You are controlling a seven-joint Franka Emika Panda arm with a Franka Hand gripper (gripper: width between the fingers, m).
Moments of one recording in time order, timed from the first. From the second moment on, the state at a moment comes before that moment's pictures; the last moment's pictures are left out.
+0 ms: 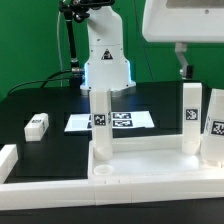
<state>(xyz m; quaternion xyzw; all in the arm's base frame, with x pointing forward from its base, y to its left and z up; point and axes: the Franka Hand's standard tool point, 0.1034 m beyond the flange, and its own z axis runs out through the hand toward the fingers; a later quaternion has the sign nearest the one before) 0.665 0.116 0.159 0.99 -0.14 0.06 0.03</state>
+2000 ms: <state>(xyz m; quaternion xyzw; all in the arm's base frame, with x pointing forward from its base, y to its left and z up) 0.641 0.093 0.119 0.78 -0.62 0.08 -0.05</state>
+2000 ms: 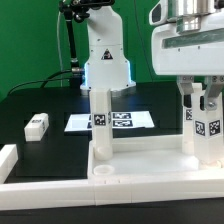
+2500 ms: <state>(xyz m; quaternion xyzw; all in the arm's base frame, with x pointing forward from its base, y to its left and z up) 0.638 0.095 0.118 0.74 -0.67 0.06 -0.05</state>
